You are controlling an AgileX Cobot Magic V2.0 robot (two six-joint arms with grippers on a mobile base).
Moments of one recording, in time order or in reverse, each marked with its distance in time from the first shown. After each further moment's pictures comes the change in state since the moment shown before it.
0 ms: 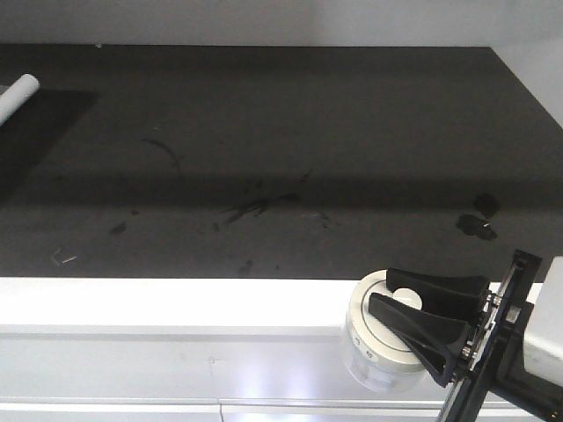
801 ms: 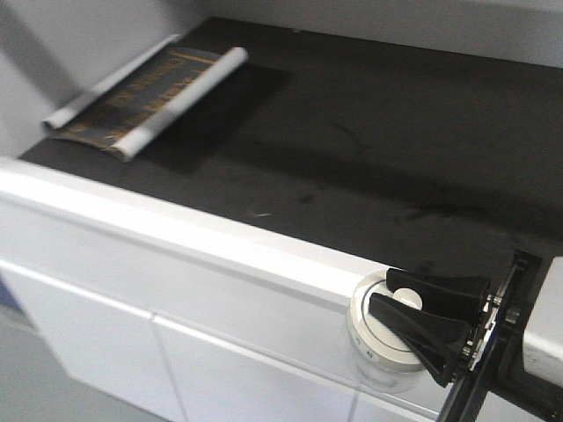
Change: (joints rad) left arm 0.000 0.000 0.000 0.000 0.000 0.000; right arm 0.000 0.000 0.000 -0.003 0.001 0.000
